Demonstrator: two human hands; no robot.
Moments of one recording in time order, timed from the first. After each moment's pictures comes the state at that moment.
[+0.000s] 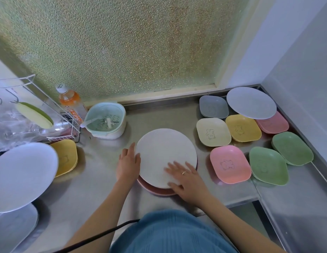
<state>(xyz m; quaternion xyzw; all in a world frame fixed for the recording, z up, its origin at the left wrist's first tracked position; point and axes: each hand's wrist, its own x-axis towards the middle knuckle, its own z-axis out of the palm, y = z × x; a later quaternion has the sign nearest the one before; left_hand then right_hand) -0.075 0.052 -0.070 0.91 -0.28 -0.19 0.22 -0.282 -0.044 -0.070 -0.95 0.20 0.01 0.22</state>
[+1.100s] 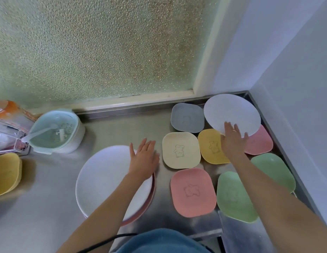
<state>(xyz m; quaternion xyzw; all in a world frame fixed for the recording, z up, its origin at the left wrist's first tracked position) -0.165 -0.148 -0.070 0.87 -0.45 -0.19 0.08 -0.362 -0.390 -0.077 -0.84 0.54 0.03 0.11</state>
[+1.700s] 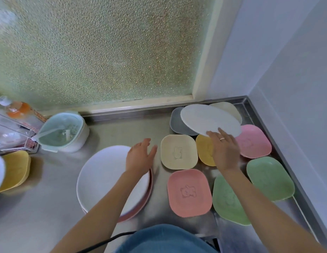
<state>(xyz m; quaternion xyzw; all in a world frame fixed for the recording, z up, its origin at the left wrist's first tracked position) -0.174 -0.151 -0.038 0.90 -0.33 -0.18 0.22 -0.366 -0.341 -0.050 -0.91 0.36 -0.22 0.00</state>
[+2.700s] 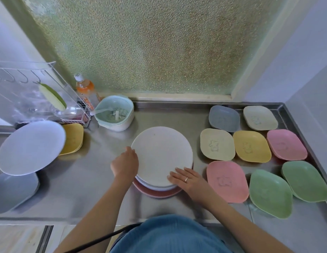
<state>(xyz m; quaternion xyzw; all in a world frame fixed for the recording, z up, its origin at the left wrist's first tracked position) -0.110 0.035 -0.051 0.98 -0.17 -0.12 0.06 -0.315 -0.116 -0.077 -1.00 -0.04 -0.01 0.08</state>
